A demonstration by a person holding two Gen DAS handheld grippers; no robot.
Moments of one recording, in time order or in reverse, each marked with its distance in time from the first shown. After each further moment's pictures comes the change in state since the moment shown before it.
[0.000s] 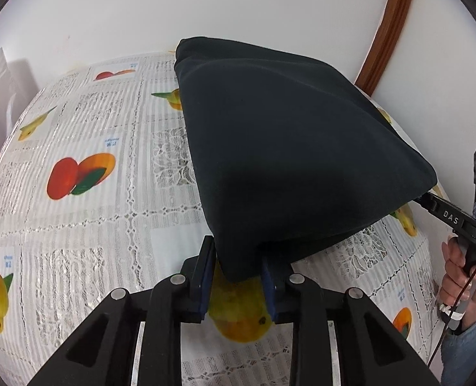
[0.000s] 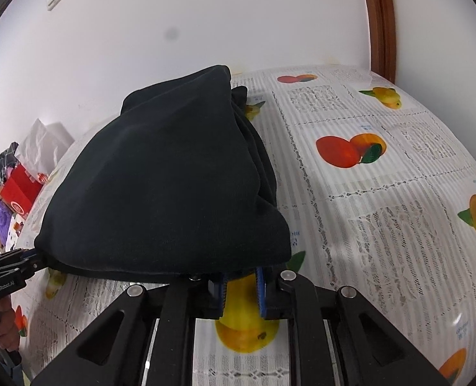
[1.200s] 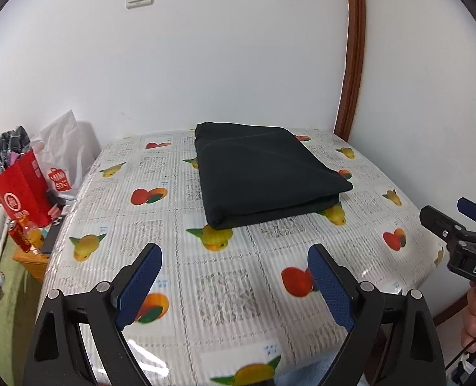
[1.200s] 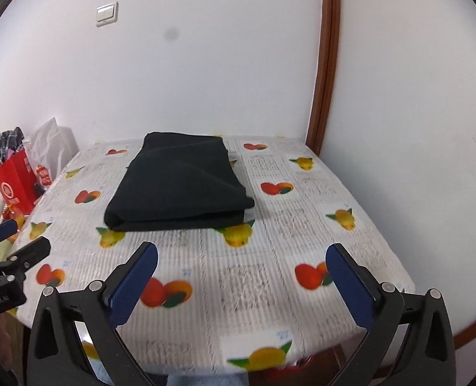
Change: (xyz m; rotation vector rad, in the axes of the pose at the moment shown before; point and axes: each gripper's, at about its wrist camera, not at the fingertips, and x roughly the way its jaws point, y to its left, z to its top) left arm -0.201 -0.076 -0.090 0.041 -0.294 0.152; right arm -0.255 0.095 -0.085 -0.089 -0.223 -0.267
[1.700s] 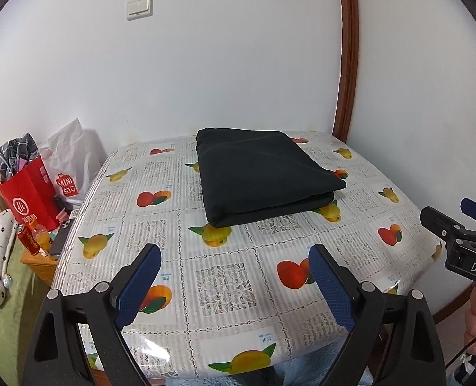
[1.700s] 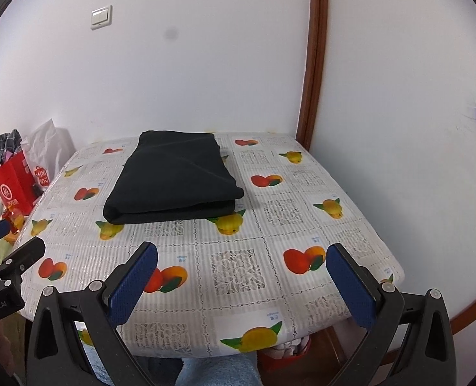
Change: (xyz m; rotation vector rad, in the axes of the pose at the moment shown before) left arm -0.020 -0.010 -0.006 0.021 -0.024 0.018; right arm -0.019 -0.008 -0.008 0.020 -0.001 -0.038
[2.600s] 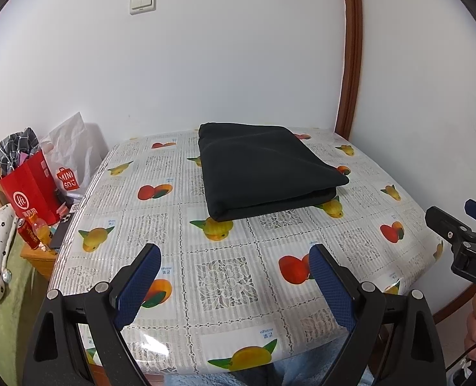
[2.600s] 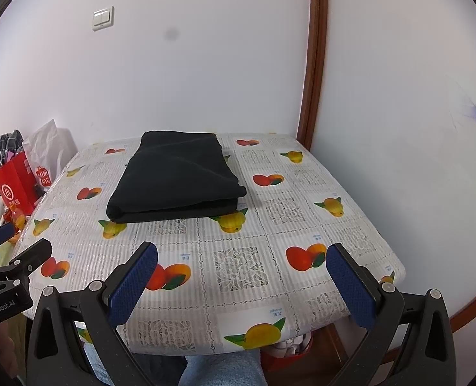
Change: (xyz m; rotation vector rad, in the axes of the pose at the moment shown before) left arm 0.002 0.003 -0.004 -0.011 0.017 0.002; right arm -0.005 0.005 -0.003 0.000 -0.002 0.000
